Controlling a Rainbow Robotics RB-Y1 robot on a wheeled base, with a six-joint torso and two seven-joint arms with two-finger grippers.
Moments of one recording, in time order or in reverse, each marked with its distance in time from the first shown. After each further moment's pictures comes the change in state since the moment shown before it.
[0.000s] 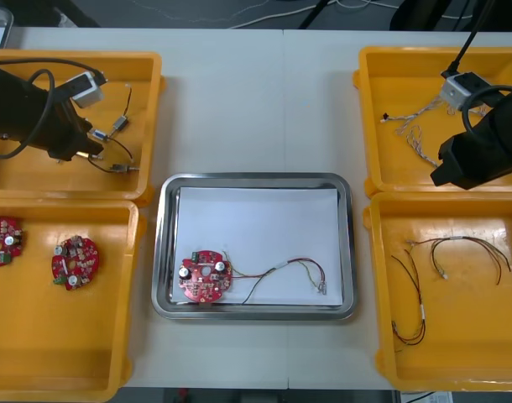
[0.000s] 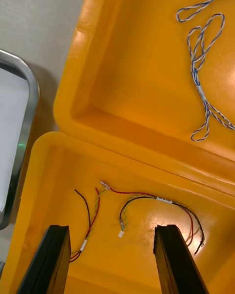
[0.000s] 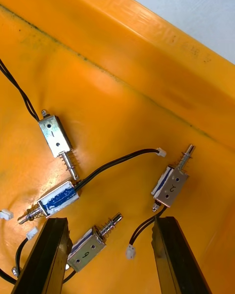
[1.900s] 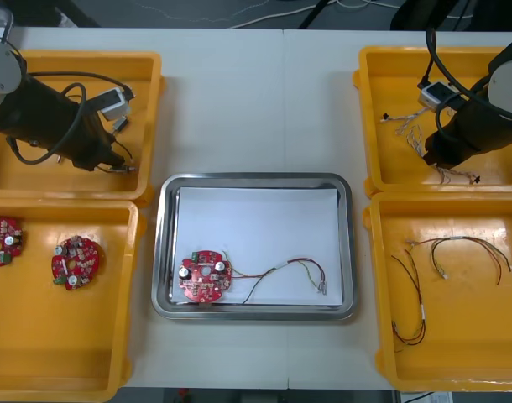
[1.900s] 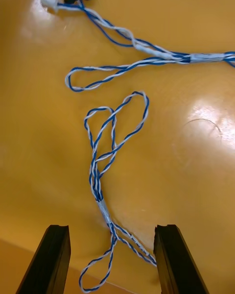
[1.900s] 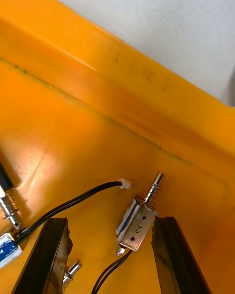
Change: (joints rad) right arm -0.185 0.000 0.319 0.713 0.121 -0.584 0.518; left arm -0.037 -0.049 -0.079 0.065 -0.018 0.011 0.000
